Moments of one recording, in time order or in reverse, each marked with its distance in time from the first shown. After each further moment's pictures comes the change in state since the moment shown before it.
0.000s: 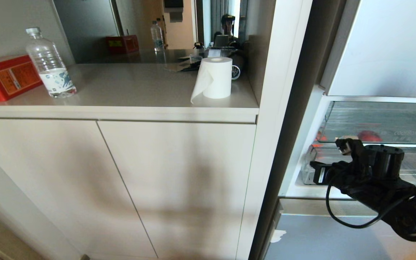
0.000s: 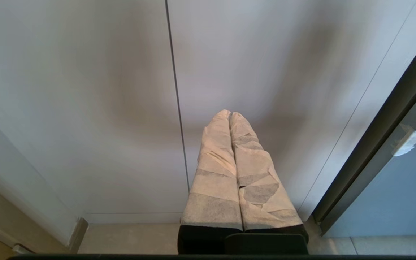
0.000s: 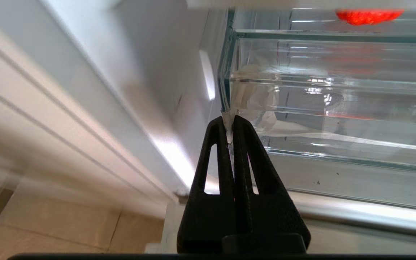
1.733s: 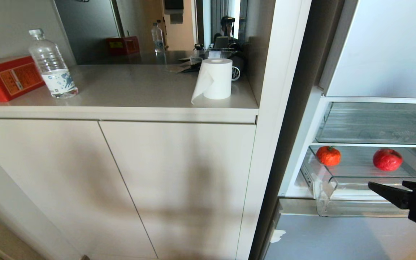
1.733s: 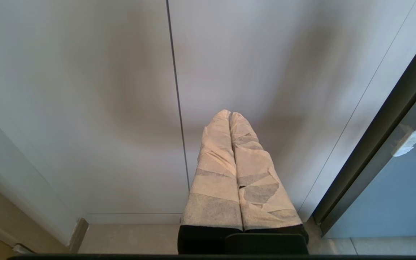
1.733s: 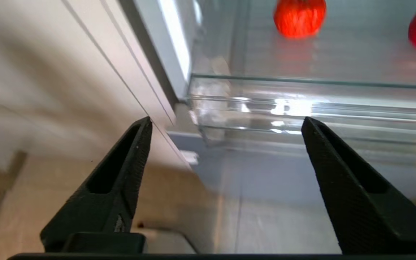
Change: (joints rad) left arm 0.000 0.000 0.000 0.000 0.000 0.000; right arm -0.073 -0.825 0.036 0.914 -0.003 -0.008
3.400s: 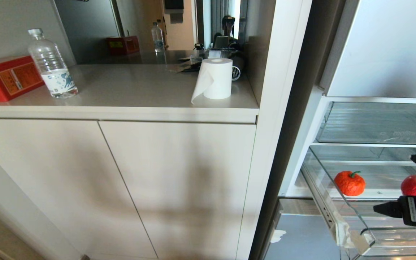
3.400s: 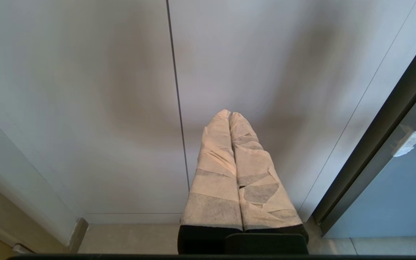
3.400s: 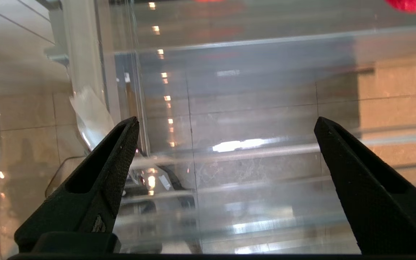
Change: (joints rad) left arm 0.000 0.000 0.000 0.000 0.000 0.000; right arm -0.146 0.210 -0.177 0.405 -0.136 -0.034
